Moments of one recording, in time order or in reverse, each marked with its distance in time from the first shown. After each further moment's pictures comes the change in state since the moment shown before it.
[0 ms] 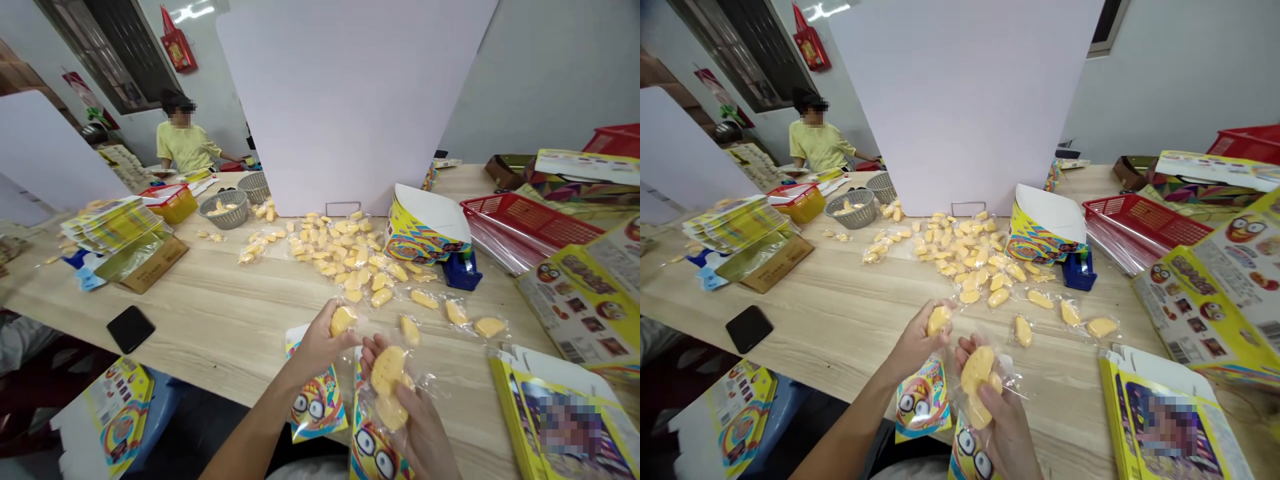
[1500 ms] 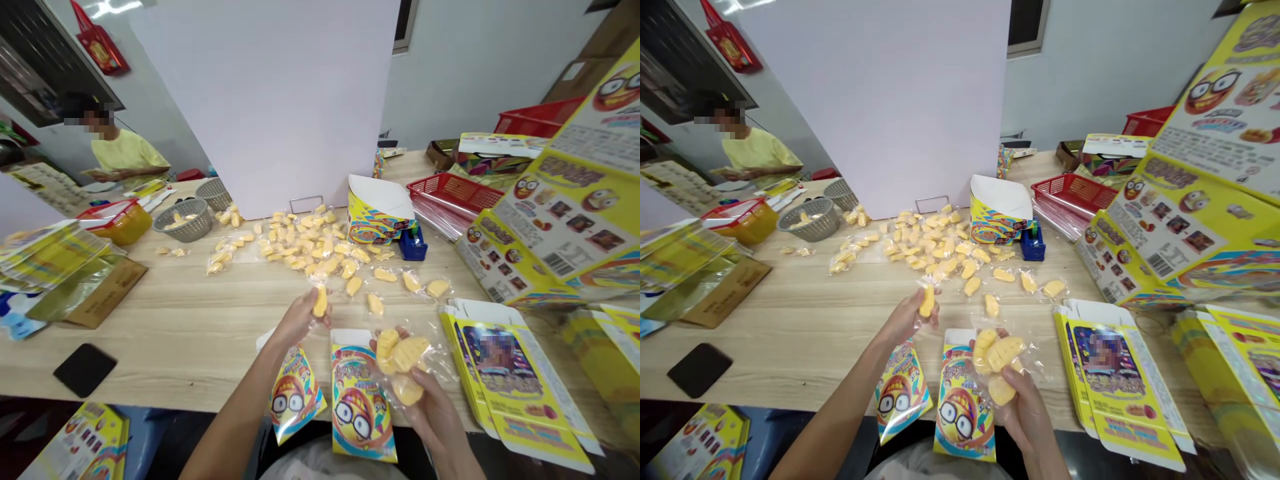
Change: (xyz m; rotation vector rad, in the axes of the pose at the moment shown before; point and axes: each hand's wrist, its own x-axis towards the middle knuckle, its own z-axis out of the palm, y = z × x) left_hand 0.045 -0.046 0.006 0.237 -0.193 -0.123; right_hand -0.030 -0.032 -0.052 0.081 0.107 -0.060
